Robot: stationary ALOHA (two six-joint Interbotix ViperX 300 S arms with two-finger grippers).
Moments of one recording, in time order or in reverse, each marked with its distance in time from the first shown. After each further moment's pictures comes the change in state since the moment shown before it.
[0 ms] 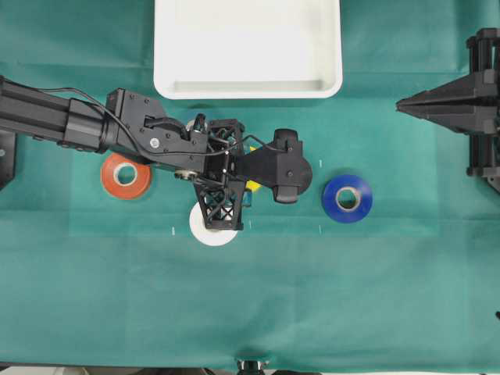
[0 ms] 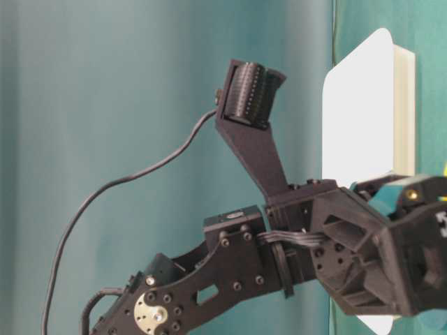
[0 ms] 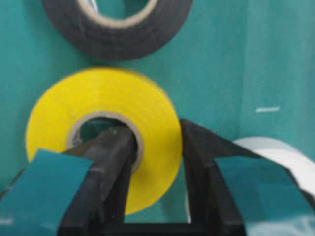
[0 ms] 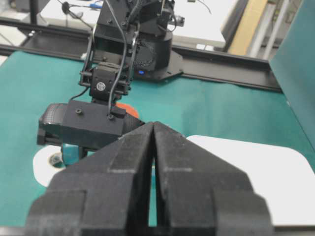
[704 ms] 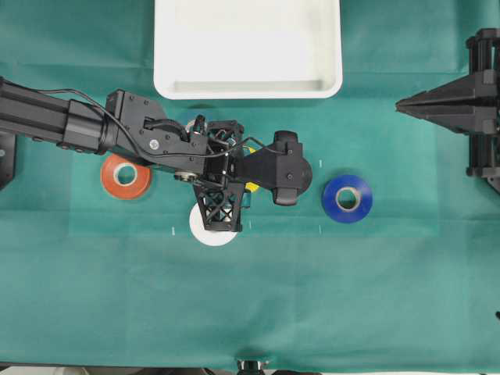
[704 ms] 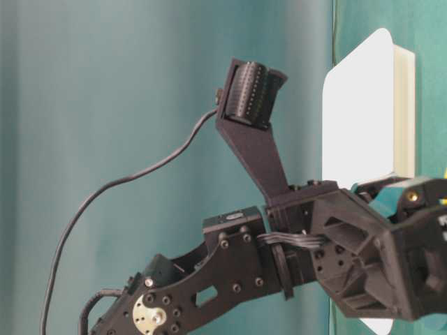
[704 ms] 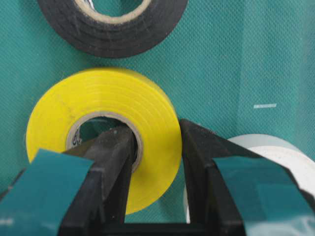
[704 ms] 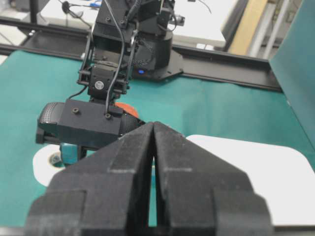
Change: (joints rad) left arm -0.005 0.000 -0.002 0.000 0.003 0.003; right arm 0.000 0.002 0.000 0.000 0.000 0.000
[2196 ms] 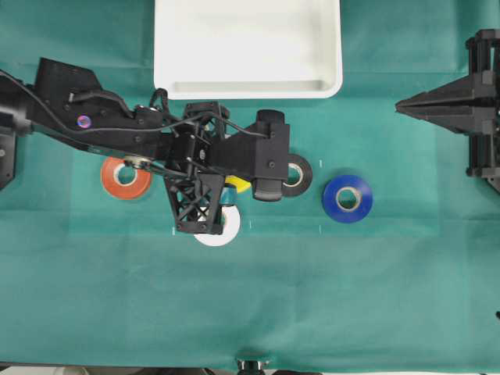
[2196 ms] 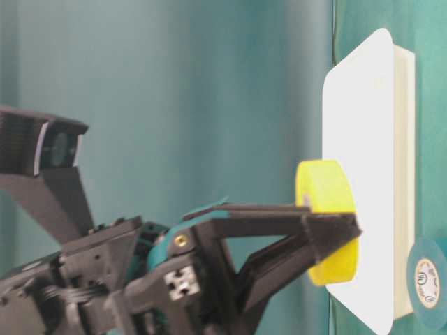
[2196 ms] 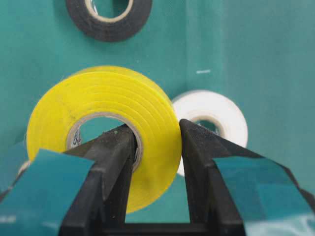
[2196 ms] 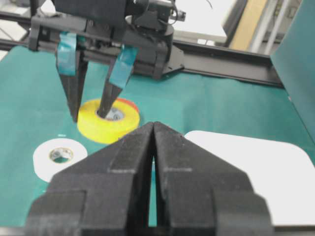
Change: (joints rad) left arm -0.020 -0.258 -0.040 -0.002 0.183 0.000; right arm 0.000 0.000 0.000 -0.002 0.014 0.000
